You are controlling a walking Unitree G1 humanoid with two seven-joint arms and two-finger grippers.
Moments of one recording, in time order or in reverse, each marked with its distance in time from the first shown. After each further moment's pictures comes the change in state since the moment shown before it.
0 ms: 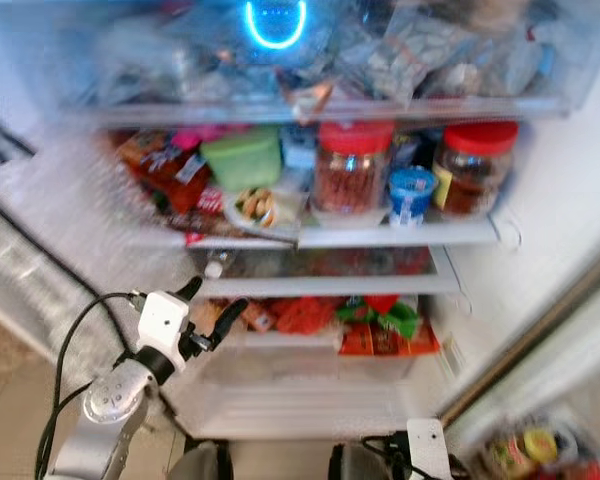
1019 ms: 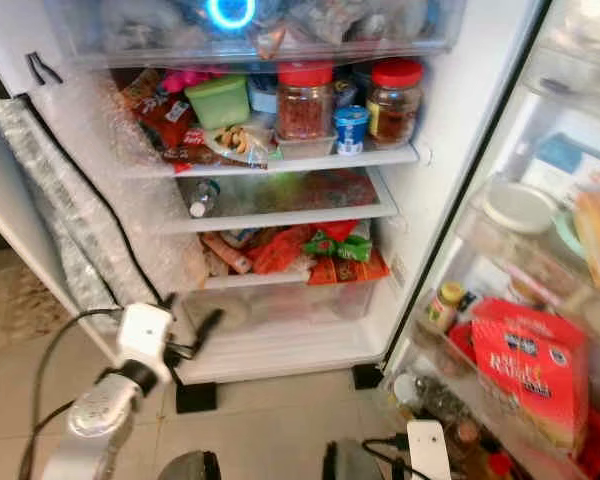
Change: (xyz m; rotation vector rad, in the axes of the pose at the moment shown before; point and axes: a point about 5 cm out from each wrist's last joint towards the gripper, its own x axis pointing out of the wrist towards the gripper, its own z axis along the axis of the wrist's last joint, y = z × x) left arm -0.020 0.023 -0.027 -0.039 0.122 0.207; right arm -0.001 0.001 -0.004 0.000 0.015 0.006
